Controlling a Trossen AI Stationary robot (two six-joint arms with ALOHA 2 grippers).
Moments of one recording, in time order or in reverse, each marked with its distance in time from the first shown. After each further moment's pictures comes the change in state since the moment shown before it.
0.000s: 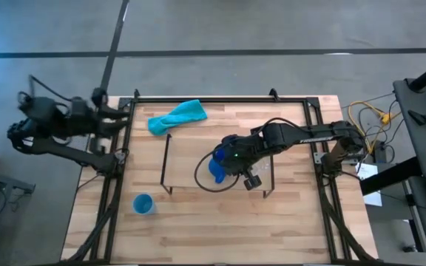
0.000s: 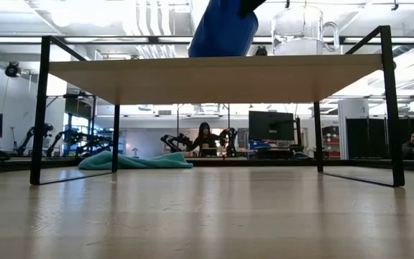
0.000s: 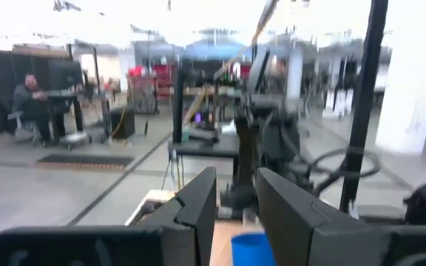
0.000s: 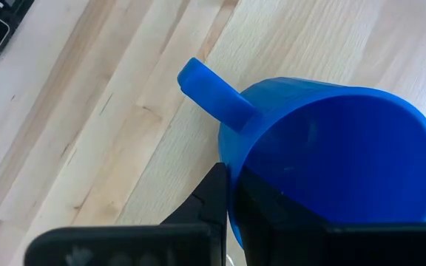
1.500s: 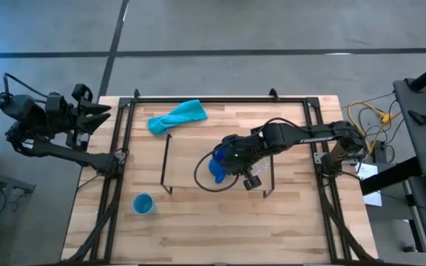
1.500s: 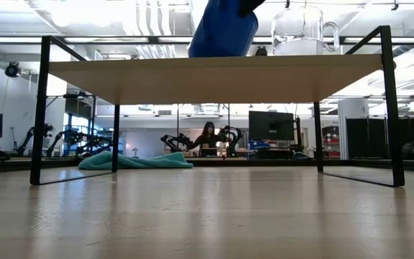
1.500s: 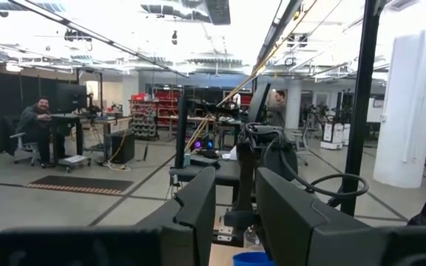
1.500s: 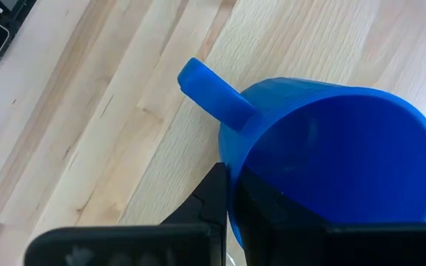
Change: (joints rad) left arm 0.000 -0.106 -0.024 -0.001 0.000 -0.001; right arm 0.000 0.000 0.000 0.004 0.000 0.018
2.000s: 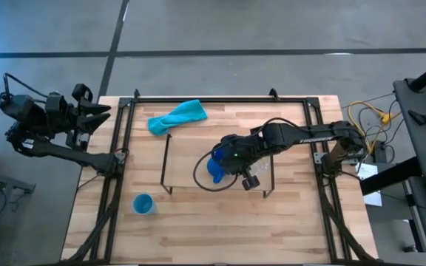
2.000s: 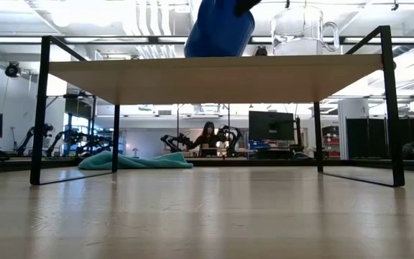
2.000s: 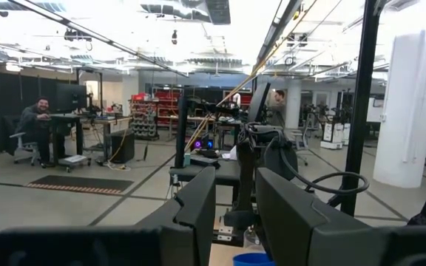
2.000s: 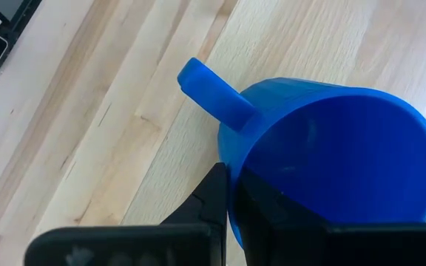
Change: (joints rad) left arm 0.000 -0.001 0.000 0.000 0.000 0.000; right arm -0.003 0.000 0.000 0.024 0.000 0.009
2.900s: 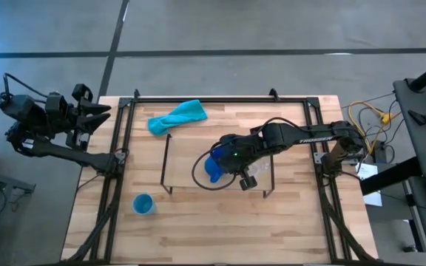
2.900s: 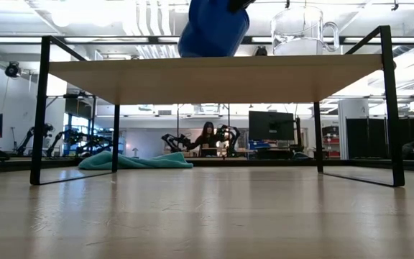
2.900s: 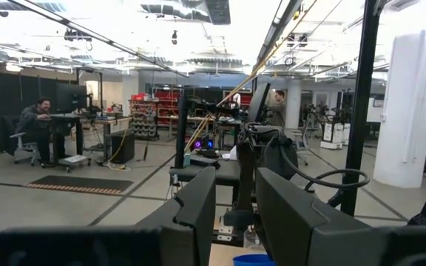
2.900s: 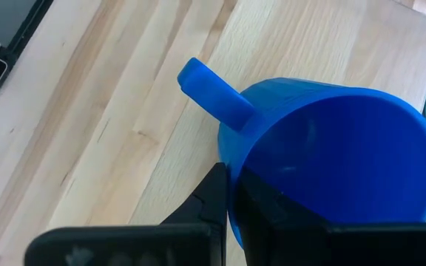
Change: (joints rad) left arm 0.000 0.000 0.000 0.000 0.000 0.000; right arm 0.000 0.000 0.000 0.041 0.000 0.030
